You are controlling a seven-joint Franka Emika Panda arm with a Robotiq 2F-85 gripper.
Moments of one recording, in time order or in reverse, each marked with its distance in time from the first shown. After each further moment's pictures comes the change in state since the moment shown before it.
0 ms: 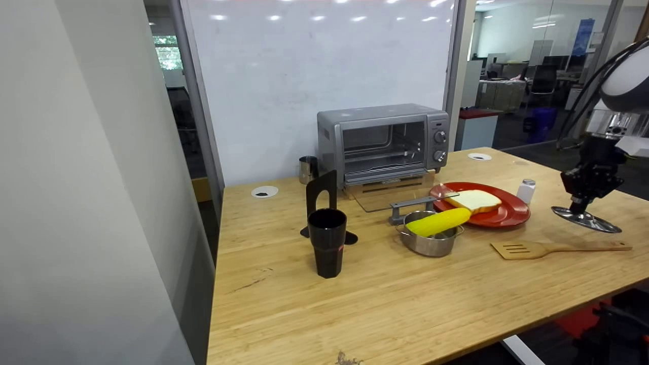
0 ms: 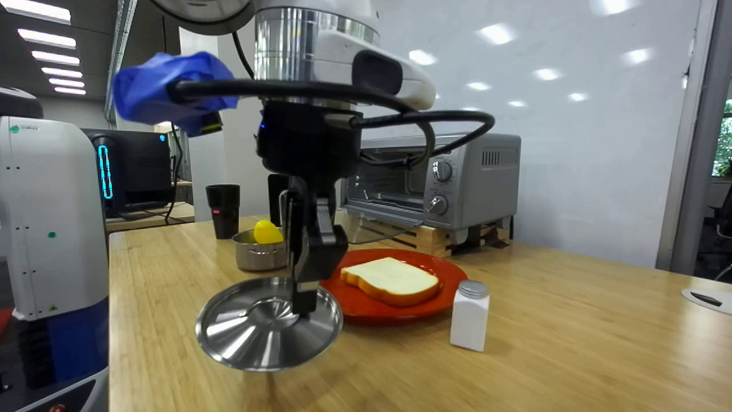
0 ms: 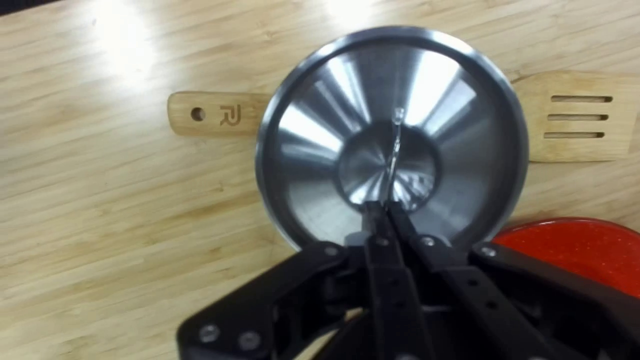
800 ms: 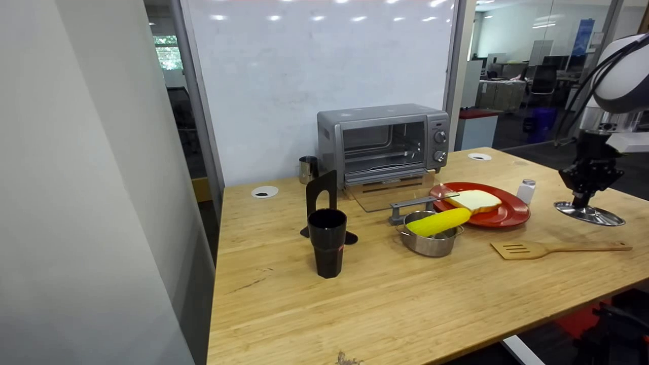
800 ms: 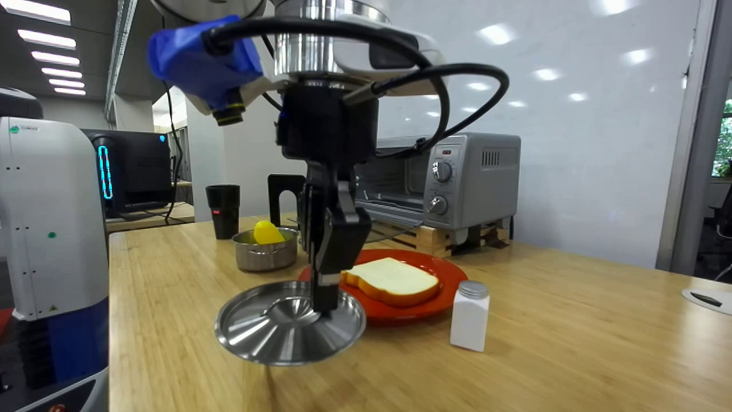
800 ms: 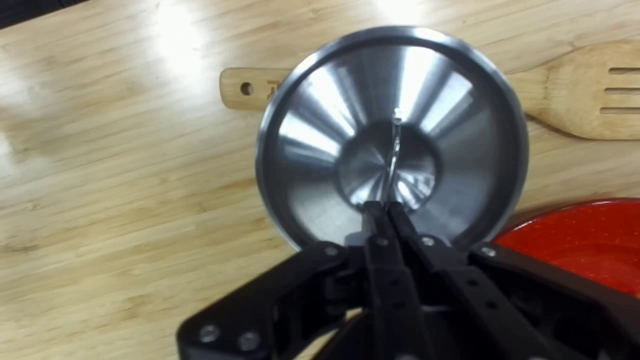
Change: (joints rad) arm -0.153 0.040 0.175 0.046 -0.105 -0.022 0.115
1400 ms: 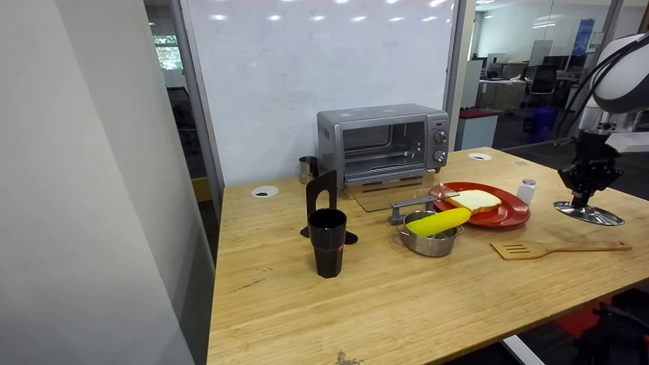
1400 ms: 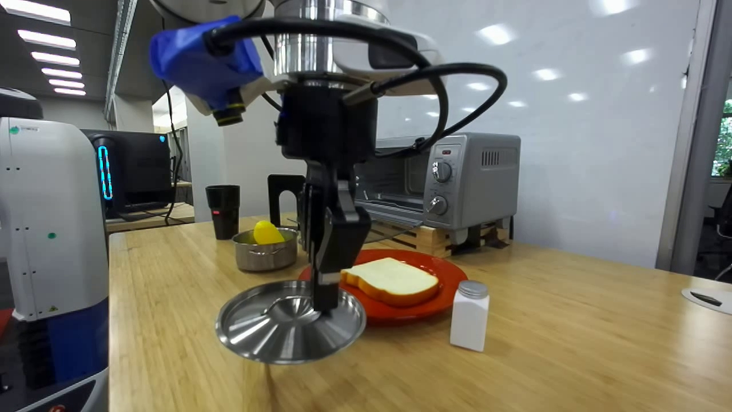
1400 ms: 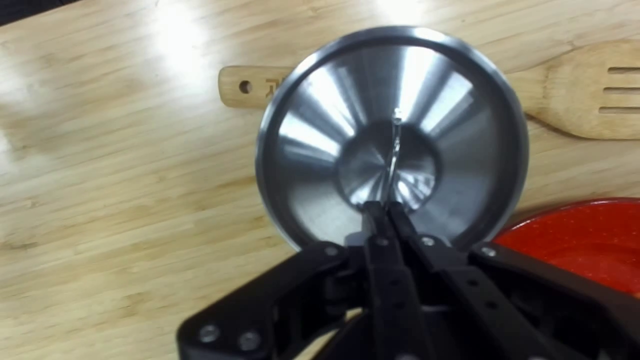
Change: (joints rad) arm -0.007 0.001 0.011 0.000 0.000 0.002 0.000
